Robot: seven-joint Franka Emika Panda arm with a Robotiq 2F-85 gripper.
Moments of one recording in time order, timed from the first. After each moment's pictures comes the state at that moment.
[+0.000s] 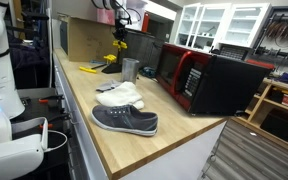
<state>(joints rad) 0.18 0.30 0.27 -1.69 -0.09 2.24 -1.37</state>
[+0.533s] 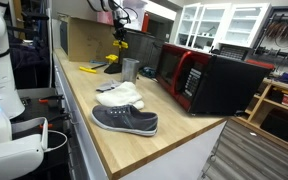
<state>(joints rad) 0.21 0.30 0.27 -1.71 -0.23 2.33 -1.36</state>
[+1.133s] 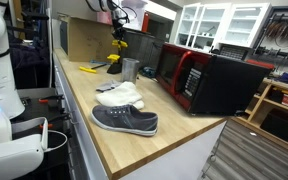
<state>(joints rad) 0.21 0.28 0.28 -1.74 -0.21 2.36 -1.37</state>
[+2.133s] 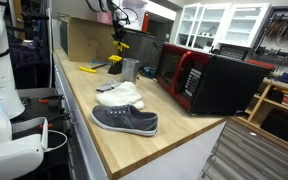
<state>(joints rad) 0.18 0.25 0.28 -1.80 -0.17 2.37 -1.38</state>
